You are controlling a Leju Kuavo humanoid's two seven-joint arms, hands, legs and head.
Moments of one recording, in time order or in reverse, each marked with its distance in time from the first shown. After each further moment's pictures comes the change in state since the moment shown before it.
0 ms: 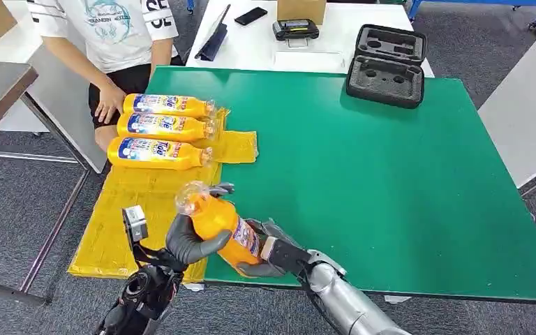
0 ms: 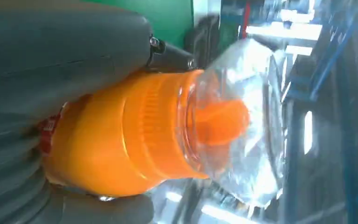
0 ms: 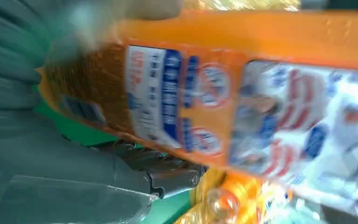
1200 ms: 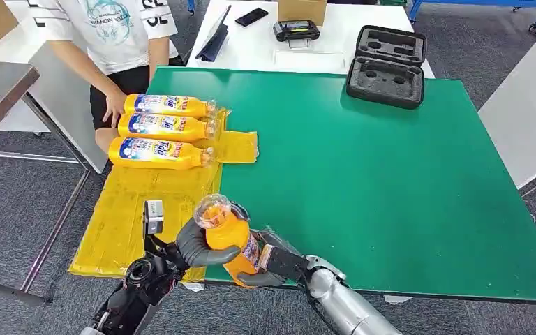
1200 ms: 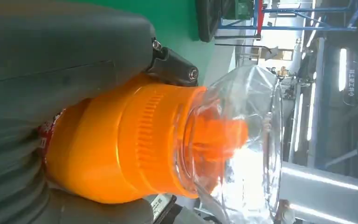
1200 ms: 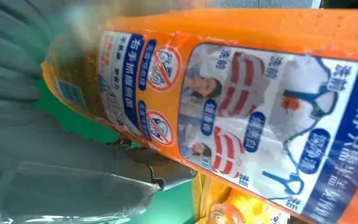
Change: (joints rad) left arm -0.095 0.040 -0.044 0.131 -0.005 -0.202 0.040; right arm 0.025 -0.008 0.006 -0.022 -0.004 -0.013 0.009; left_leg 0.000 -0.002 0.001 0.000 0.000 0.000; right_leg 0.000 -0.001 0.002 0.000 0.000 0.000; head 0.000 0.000
